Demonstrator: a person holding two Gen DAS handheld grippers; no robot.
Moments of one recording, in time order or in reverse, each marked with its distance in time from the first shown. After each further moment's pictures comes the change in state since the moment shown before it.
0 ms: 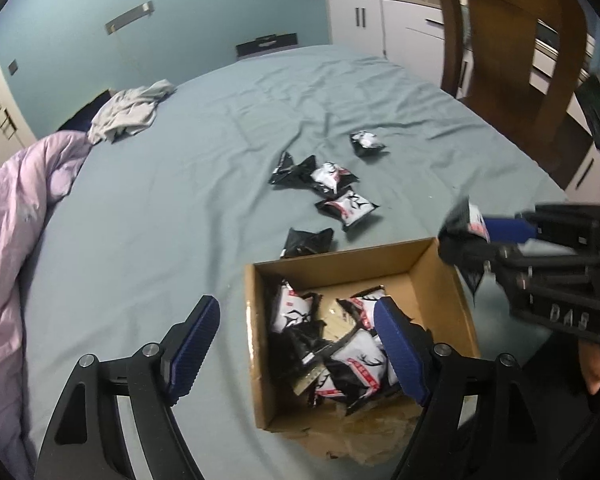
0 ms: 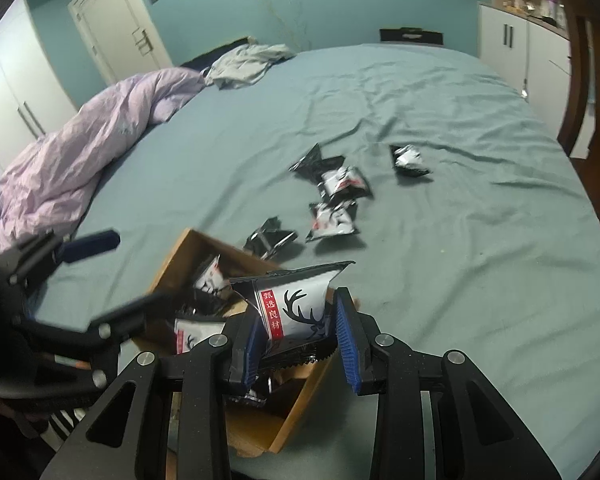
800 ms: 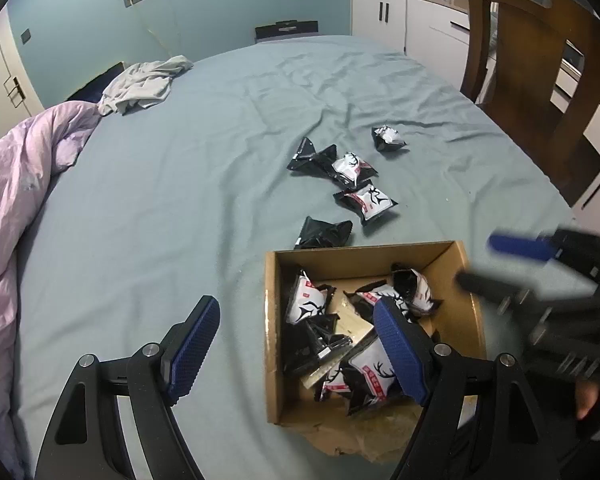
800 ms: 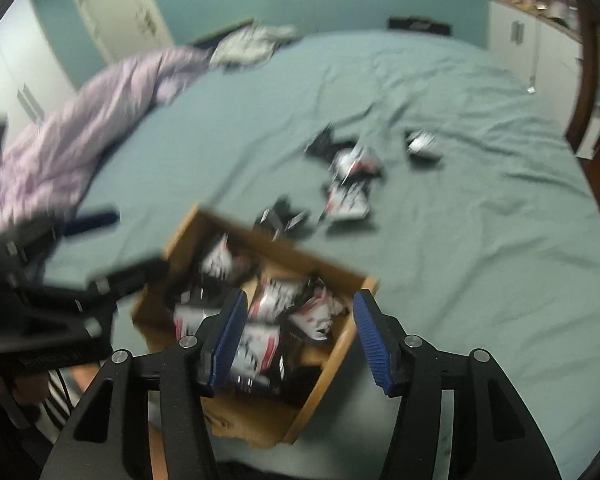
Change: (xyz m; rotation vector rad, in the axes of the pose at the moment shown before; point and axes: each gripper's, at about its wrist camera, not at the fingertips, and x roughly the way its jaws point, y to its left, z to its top) left arm 0.007 0.015 0.000 -0.071 0.049 -0.004; right arm 0.002 0.009 0.003 0.010 0.003 -0.025
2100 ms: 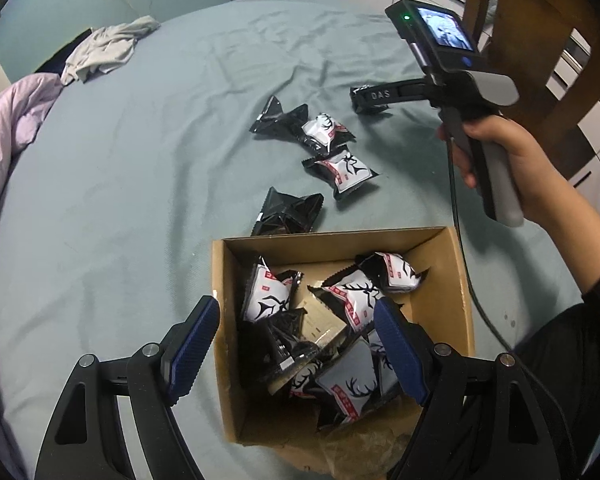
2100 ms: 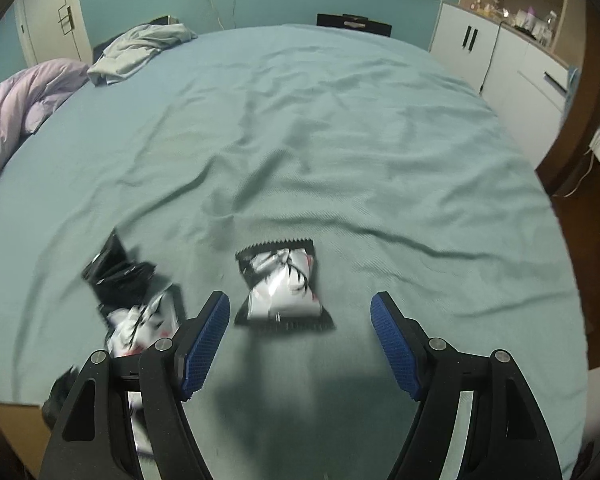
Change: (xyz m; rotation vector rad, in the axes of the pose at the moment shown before) left arm 0.042 -0.012 0.014 -0.004 0.159 -0.105; right arm 0.173 -0.096 0.135 0.006 0.050 -0.286
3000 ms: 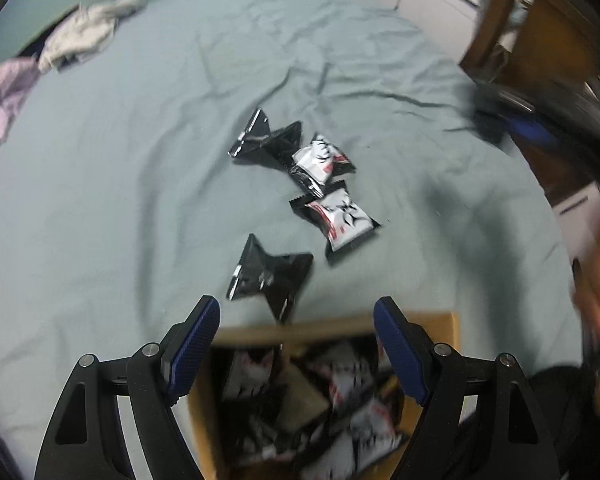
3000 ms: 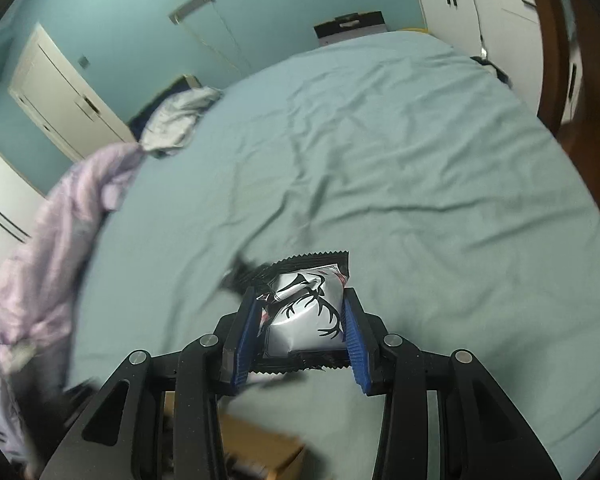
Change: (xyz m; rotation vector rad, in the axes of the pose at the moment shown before) left arm 0.047 0.008 0.071 -0.069 0.091 -0.079; right arm -0.116 -0.054 -0.032 0.288 -0.051 0.330
